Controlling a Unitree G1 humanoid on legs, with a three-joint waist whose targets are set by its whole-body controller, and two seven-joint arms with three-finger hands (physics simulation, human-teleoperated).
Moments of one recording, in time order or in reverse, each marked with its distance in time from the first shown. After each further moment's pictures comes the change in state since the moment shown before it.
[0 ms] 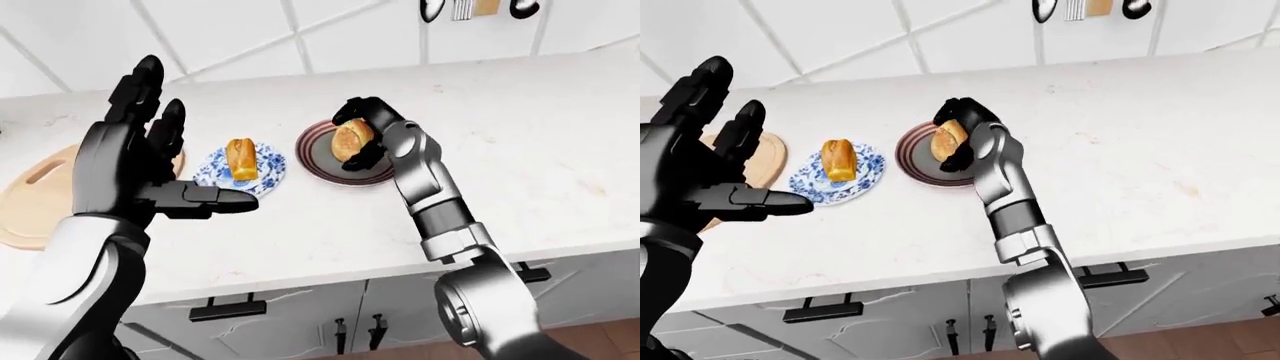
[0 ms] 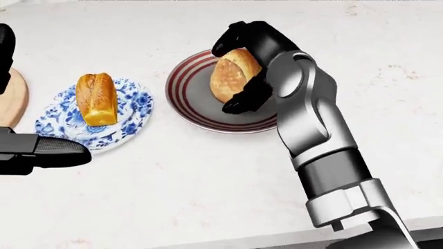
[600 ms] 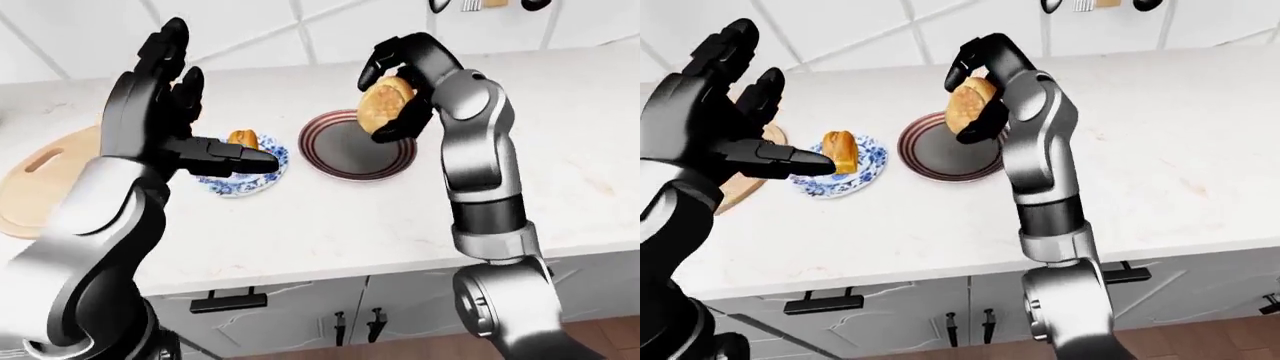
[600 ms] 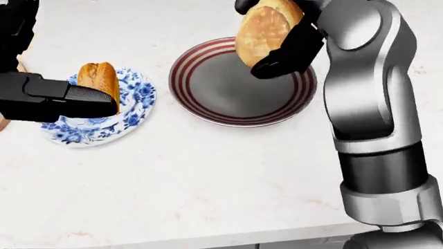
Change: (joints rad) left arm -0.228 0.029 -0.132 0.172 0.081 0.034 0.005; right arm -0.002 -0.098 -0.061 -0.484 0.002 0.218 0.229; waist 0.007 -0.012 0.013
